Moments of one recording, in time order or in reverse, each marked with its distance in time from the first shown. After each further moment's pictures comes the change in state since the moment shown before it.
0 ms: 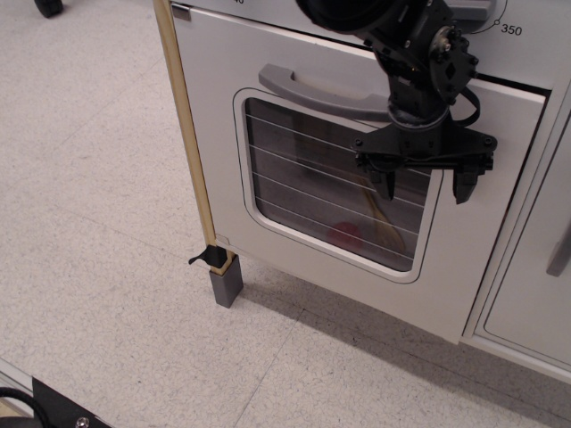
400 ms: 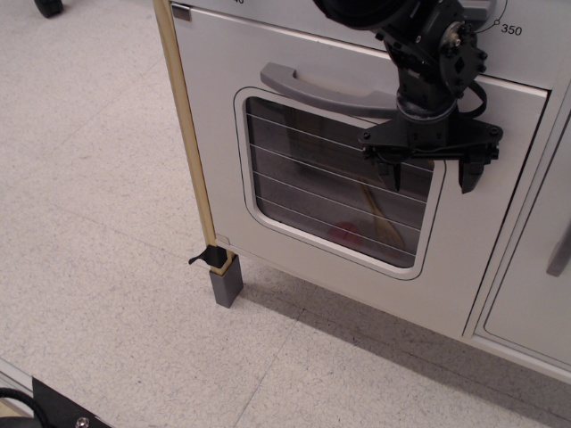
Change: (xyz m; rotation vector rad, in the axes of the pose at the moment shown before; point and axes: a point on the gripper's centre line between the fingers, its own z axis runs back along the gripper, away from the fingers) arm 0.010 -0.003 -0.004 0.007 -0.016 0.031
